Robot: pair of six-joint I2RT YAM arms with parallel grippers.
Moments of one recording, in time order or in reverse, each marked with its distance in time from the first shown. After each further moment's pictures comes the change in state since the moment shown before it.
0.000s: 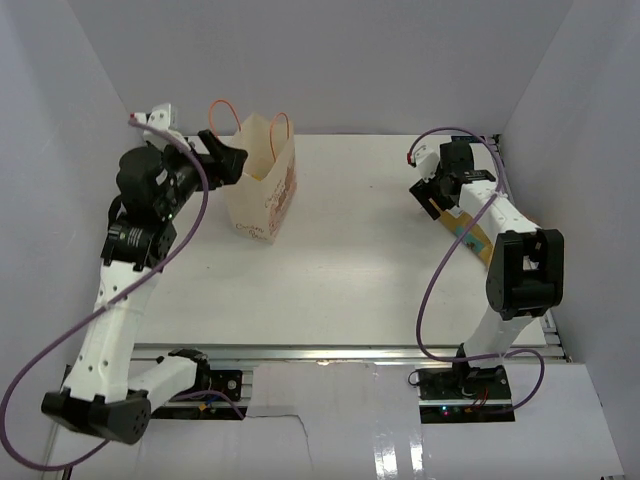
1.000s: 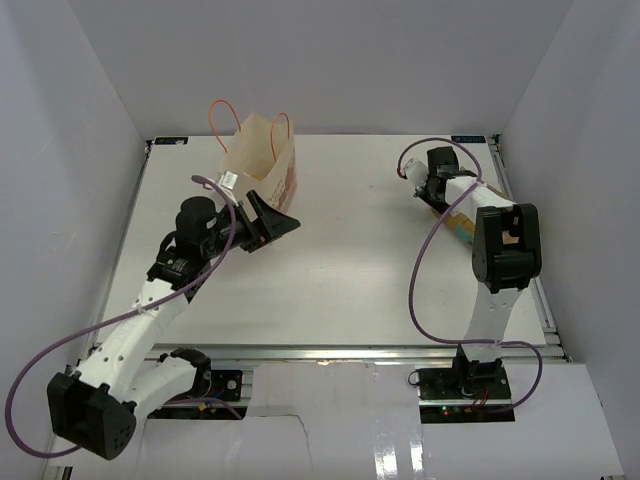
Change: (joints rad) left arm -0.121 -0.183 -0.568 0.196 0.327 -0.493; right arm 0.005 0.270 0.101 0.061 0.158 -0.175
